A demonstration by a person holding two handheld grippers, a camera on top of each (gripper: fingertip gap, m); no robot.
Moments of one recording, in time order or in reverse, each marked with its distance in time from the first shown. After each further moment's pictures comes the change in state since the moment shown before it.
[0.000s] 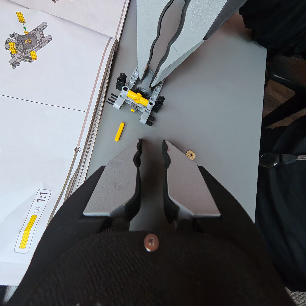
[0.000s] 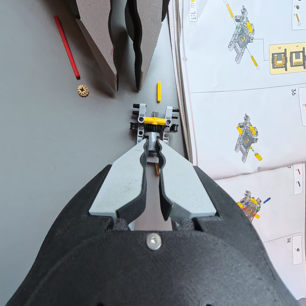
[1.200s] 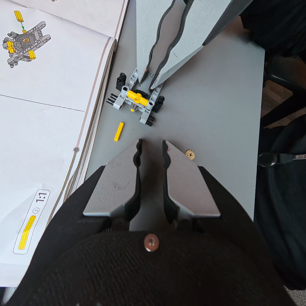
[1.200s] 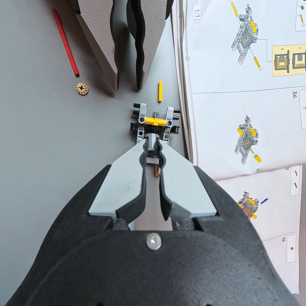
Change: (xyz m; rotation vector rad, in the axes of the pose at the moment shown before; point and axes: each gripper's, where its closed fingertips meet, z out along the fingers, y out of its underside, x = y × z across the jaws) left arm 0.000 0.000 0.000 0.000 0.008 -0.003; right arm -0.001 0.000 0.002 -0.023 0.008 -0.021
